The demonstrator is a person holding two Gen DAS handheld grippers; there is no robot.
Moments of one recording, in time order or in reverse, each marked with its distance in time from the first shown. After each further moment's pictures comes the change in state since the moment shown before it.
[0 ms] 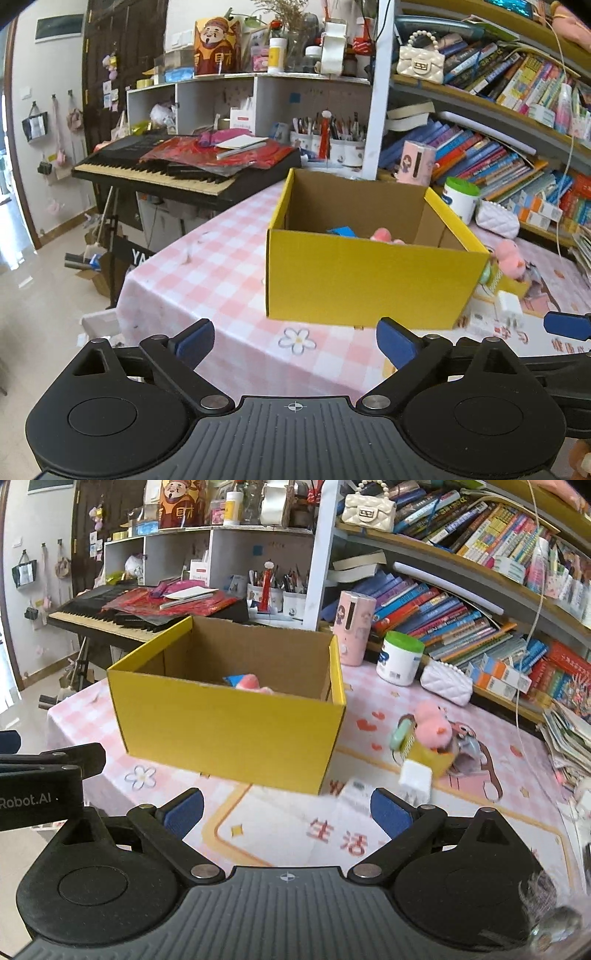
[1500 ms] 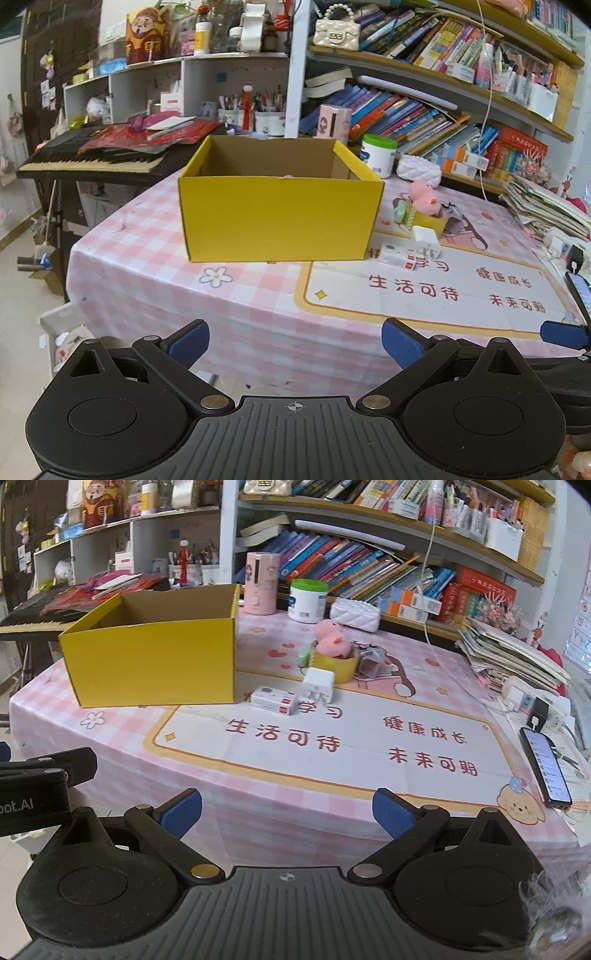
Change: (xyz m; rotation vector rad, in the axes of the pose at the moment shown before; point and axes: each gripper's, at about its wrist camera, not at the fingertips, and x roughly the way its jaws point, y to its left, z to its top) left arm -0.038 -0.039 -0.042 0.114 0.071 -0.195; right arm -0.068 -0.038 -0.078 0.181 0.083 -0.184
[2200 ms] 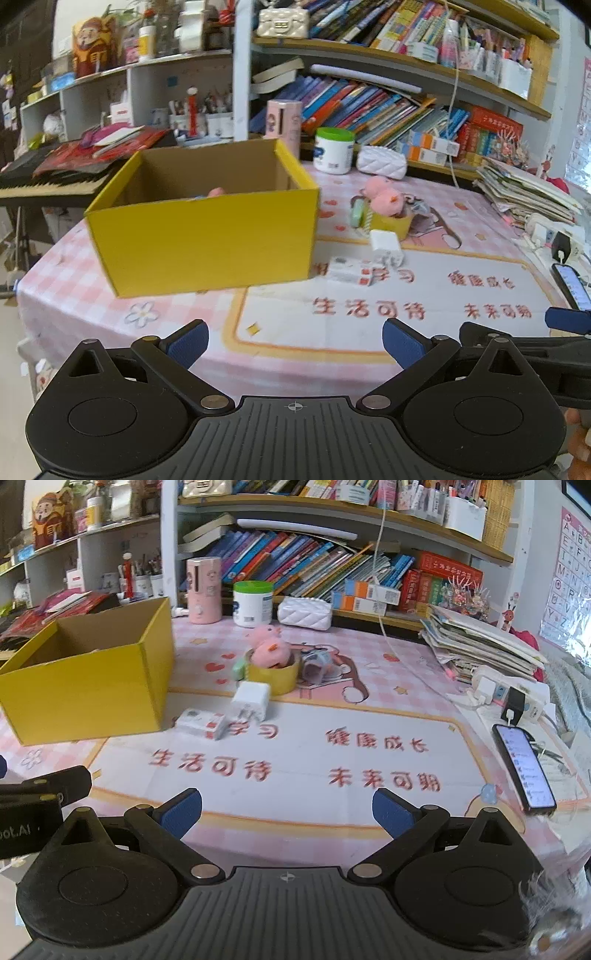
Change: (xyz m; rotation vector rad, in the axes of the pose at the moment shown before) left arm 0.047 -0.060 0.031 0.082 0.013 -0.072; right arm 0.036 -0.066 0.028 0.085 0.004 -0.074
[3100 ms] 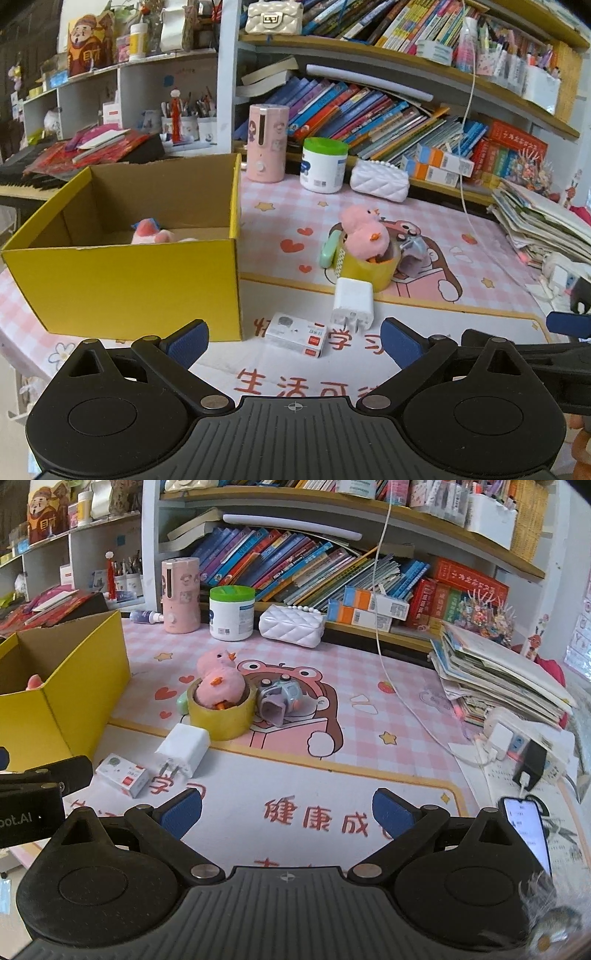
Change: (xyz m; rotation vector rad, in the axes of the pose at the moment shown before) left arm 0.078 -0.073 0.051 -0.075 -0.007 0.062; right arm 0.086 -0.076 0.069 -0.079 0.003 0.057
